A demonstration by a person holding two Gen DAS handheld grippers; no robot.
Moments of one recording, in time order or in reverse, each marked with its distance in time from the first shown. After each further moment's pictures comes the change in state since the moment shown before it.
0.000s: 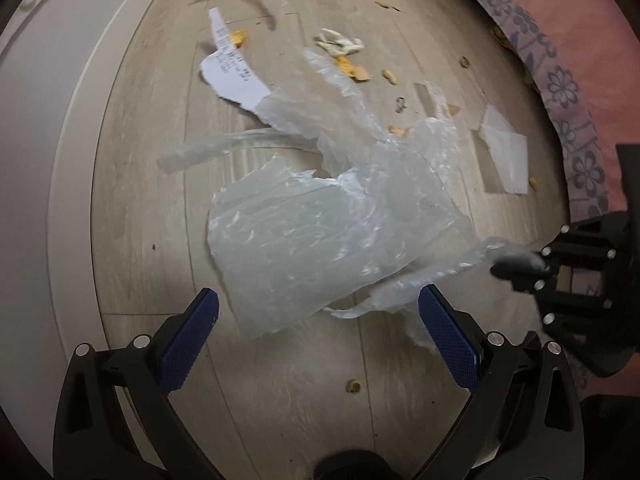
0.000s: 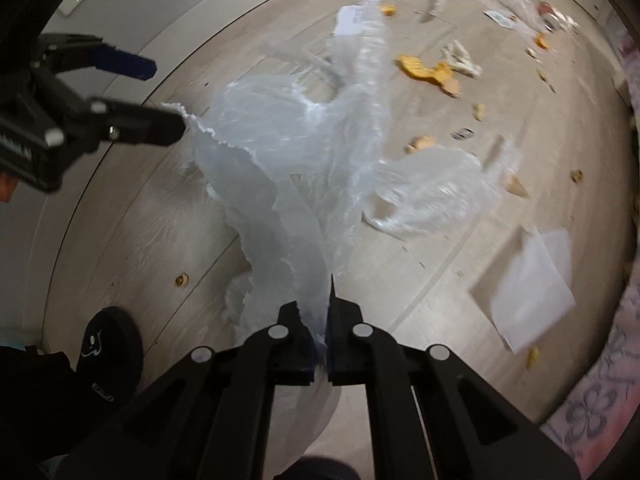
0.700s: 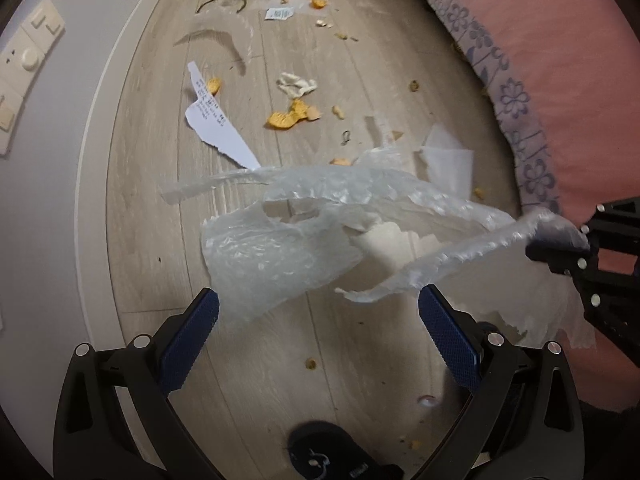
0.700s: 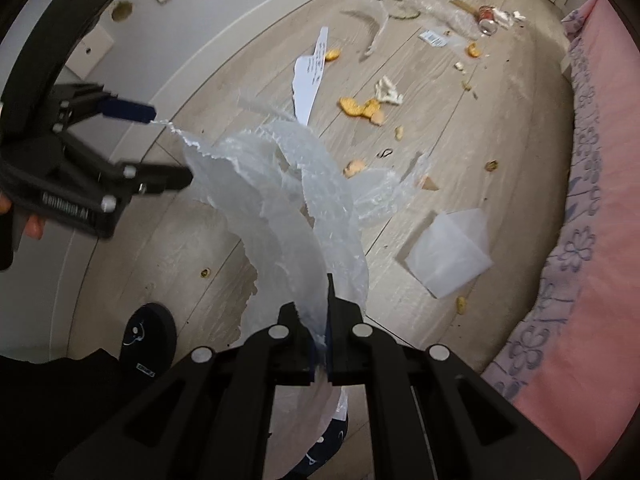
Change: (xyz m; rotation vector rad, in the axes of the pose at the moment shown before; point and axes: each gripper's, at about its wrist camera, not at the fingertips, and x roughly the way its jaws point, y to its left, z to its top) left arm -0.094 -0.052 0.017 0.026 -0.017 -0.023; right arm -0.136 -0.019 -0.006 0.096 -0.035 -0.048
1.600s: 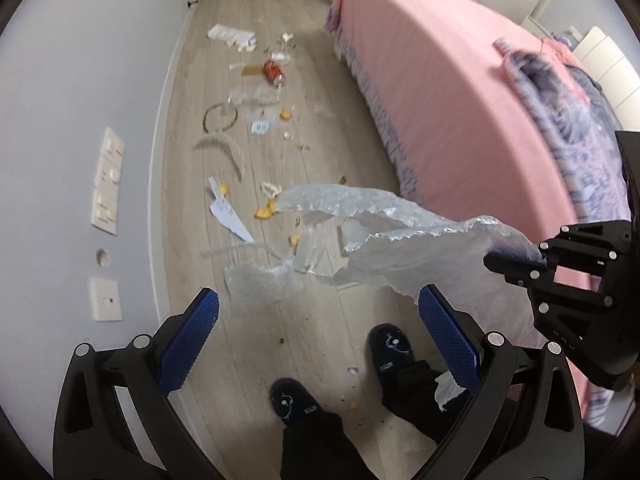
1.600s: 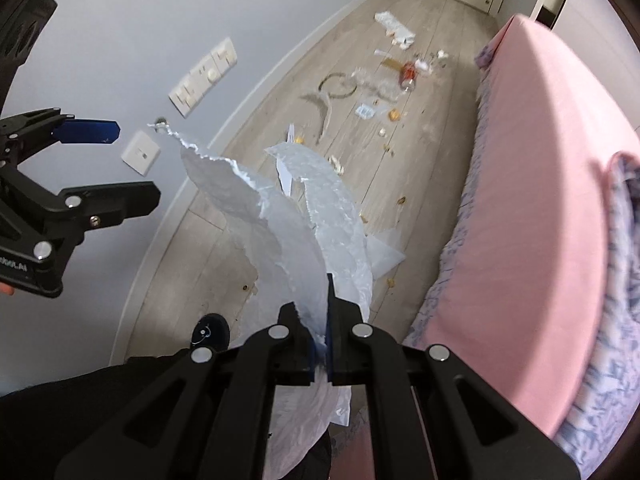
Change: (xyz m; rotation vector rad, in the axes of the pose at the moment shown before) left arm -0.353 -0.099 0.039 0.040 -0.145 -0.010; right arm -0.323 0.019 0.004 0.141 -0.104 -0.097
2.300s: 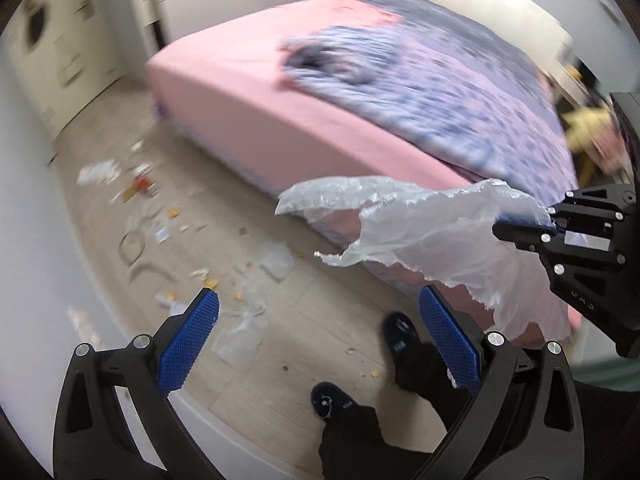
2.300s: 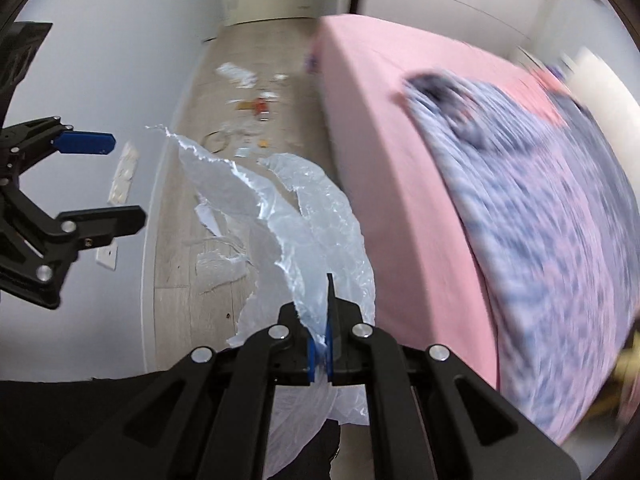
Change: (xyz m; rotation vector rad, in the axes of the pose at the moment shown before) left arm -0.150 -0.097 -0.039 0.702 -0.088 -0.270; right arm -0.194 0.066 -0.129 0.601 -0.134 -0.330
